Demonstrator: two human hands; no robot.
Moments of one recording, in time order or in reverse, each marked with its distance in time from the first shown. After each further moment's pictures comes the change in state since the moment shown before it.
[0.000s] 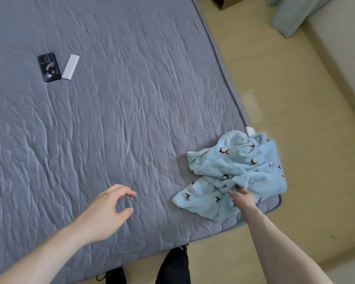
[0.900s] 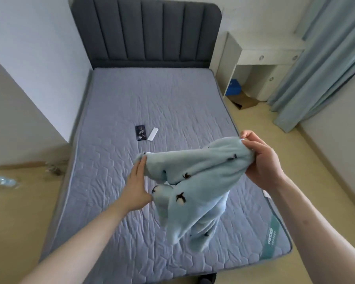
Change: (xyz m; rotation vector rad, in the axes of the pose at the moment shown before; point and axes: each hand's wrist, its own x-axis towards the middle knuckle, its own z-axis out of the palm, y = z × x) left_hand -0.249 -0.060 -0.236 -0.189 0.571 0.227; right_hand -0.604 -0.277 0.058 0.389 -0.744 -0.812
